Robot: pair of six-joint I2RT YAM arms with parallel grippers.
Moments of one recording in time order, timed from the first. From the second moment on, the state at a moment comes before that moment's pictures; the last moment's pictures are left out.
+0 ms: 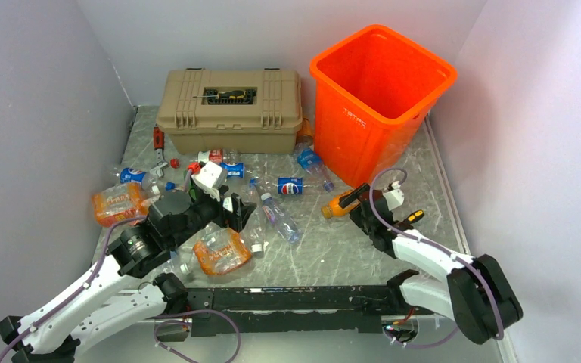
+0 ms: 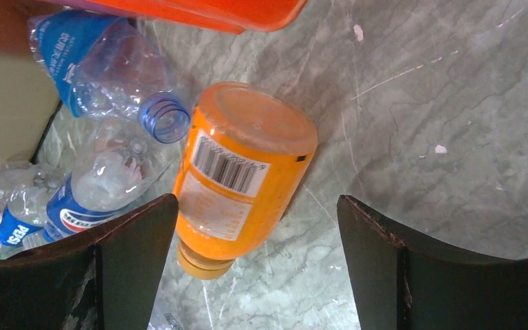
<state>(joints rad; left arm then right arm) -0.84 0.65 0.81 -0.39 -0.15 -0.21 0.44 1.06 0.33 0.06 0.34 1.12</state>
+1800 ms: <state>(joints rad) -0.90 0.74 0.44 0.58 0.17 -0.50 0.87 1.00 0.11 1.25 0.20 1.22</state>
